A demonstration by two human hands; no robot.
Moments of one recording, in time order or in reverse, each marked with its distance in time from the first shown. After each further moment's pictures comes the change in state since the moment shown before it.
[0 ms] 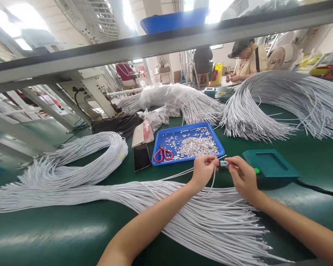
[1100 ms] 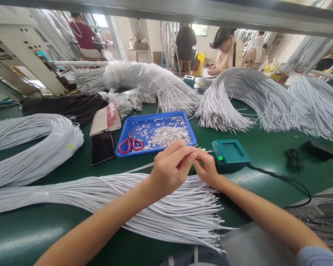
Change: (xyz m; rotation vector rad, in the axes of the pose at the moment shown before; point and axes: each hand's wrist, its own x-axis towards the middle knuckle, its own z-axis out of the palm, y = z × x) left_hand -0.041 0.080 -0.004 0.637 -0.009 1.133; right_hand 0.002 0.011 0.002 0.039 -0.198 -0.023
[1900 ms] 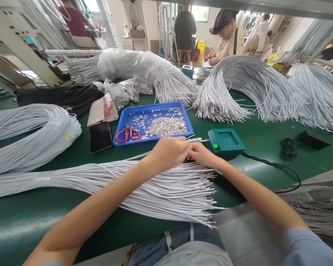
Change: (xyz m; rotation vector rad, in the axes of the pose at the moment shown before) left_hand -0.008 -0.018 0.013 0.405 -0.843 -0.099; right_hand 0.014 0.007 -0.014 0.176 -0.541 0.634
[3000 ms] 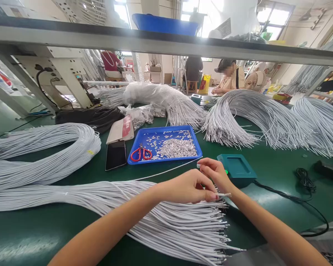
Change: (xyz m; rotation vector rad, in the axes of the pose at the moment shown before) left_hand -0.006 0.006 -0.016 -1.310 -0.336 -0.068; right_hand -0.007 -0.015 0.002 0.370 0.301 -0.142
